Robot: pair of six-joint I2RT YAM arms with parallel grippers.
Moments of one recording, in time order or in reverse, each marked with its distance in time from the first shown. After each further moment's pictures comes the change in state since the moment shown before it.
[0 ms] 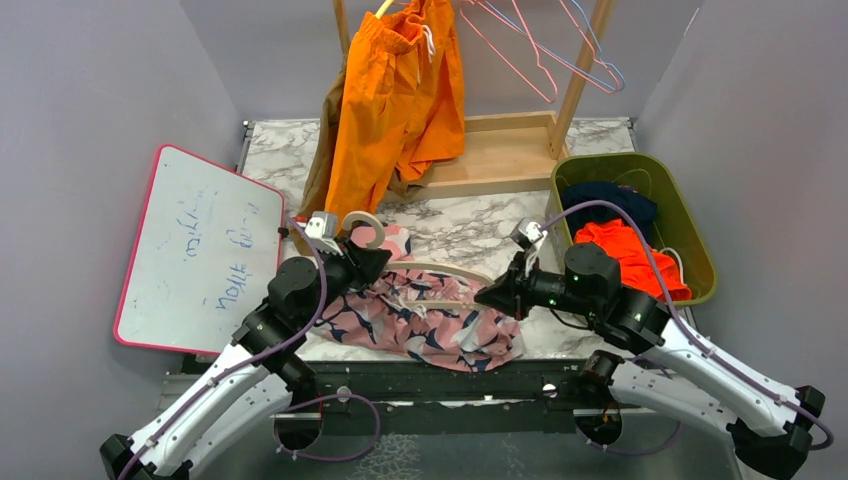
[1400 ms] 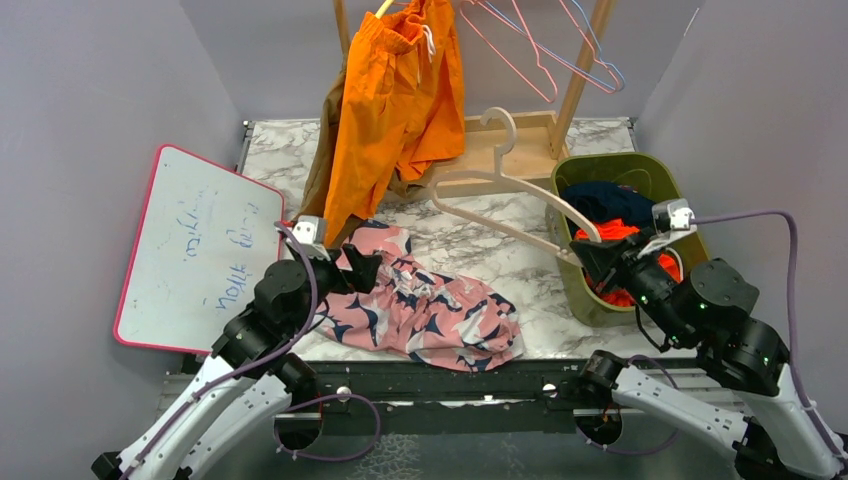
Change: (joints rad) left arm -0.003 -0.063 0.100 -0.266 -0.120 0.159; right arm 0.000 -0.235 0.366 -0.388 0.671 -0.008
